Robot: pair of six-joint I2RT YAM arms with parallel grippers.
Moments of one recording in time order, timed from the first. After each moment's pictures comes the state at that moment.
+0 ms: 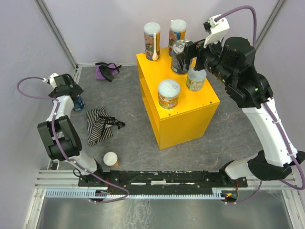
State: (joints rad) left arm 0.35 1.62 1.17 -0.23 -0.28 -0.43; right arm 0.61 1.41 2.03 -0.68 0.11 0.06
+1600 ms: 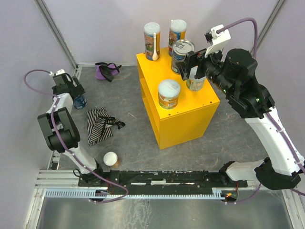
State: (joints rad) left arm 0.38 1.77 1.23 -0.12 -0.07 -0.17; right arm 0.65 1.29 1.85 -0.58 0.14 0.06
